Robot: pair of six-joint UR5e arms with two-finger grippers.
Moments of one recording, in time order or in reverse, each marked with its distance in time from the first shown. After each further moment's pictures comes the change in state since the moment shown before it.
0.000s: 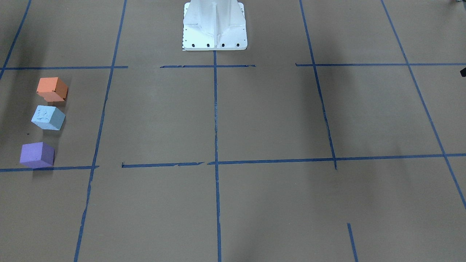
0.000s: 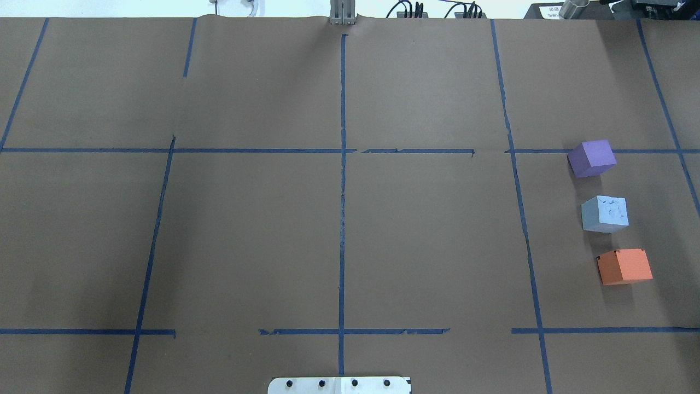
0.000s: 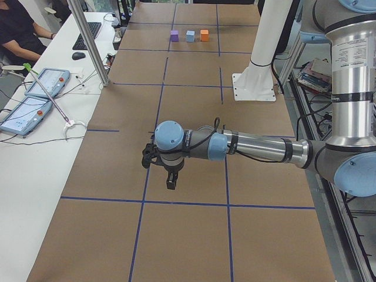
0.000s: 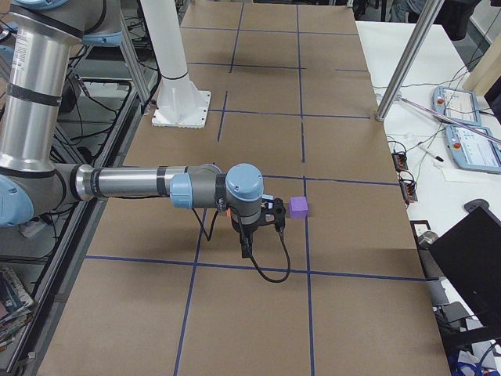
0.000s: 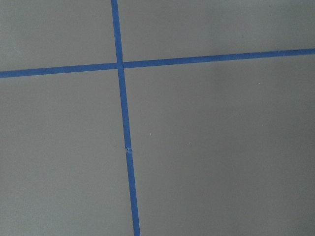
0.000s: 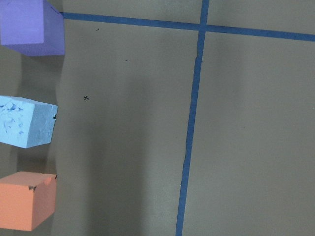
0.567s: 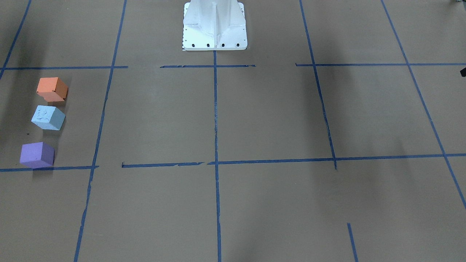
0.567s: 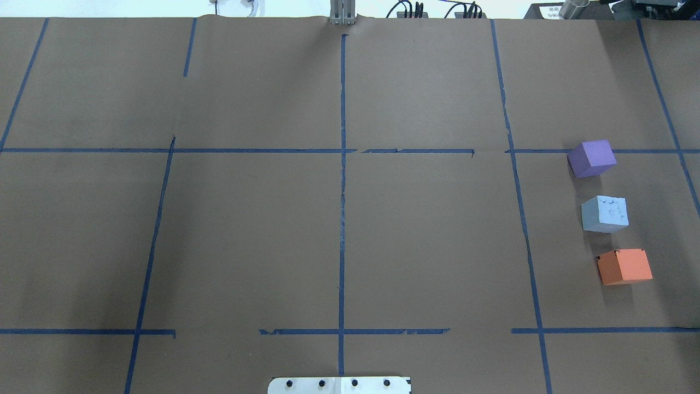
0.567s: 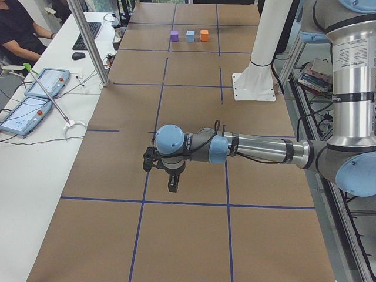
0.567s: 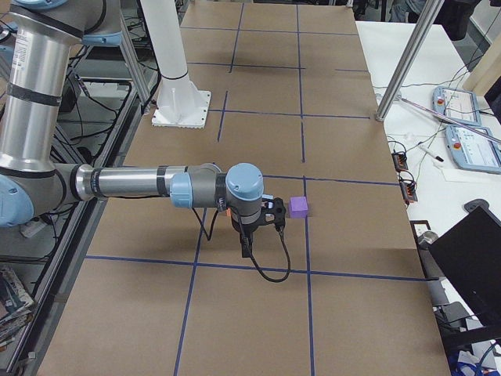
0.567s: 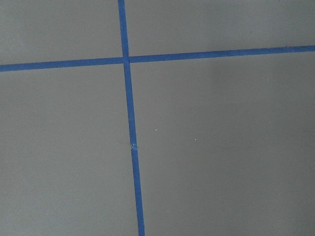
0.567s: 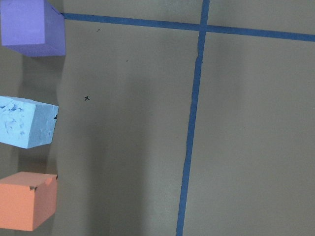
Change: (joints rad) left arm -0.003 0.011 0.012 -0.001 -0.003 0.001; right arm 0.002 0.000 0.003 -0.003 0.002 0.001
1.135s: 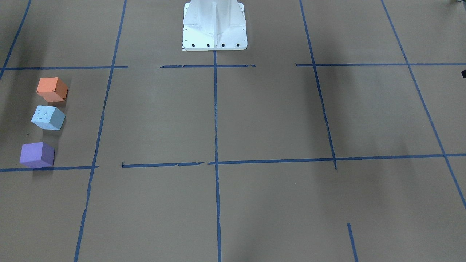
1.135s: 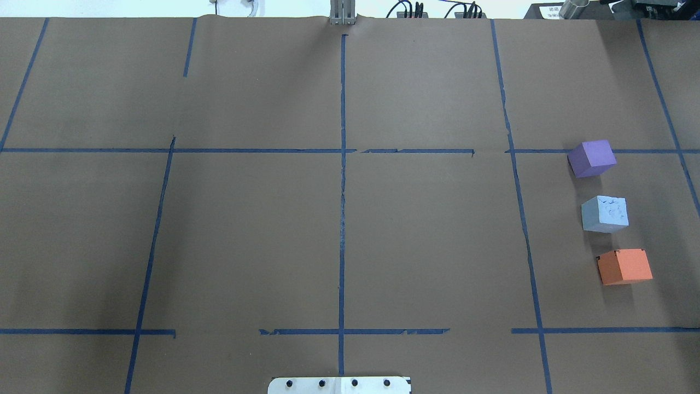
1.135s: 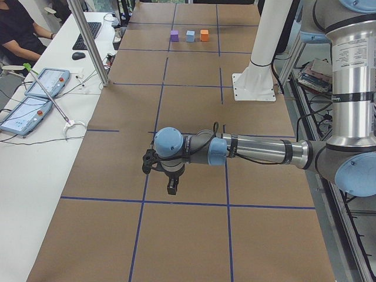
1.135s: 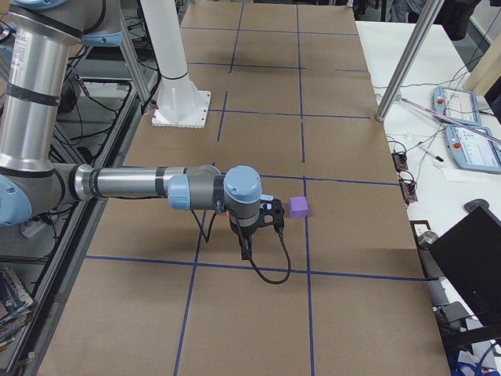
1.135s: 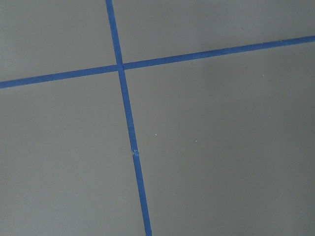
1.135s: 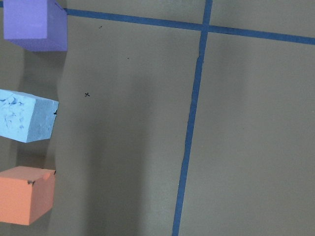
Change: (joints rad) left arm -0.003 -0.003 0.022 0.001 0.004 0.016; right arm 0.007 -0.002 -0.001 -0.003 0.002 -0.034
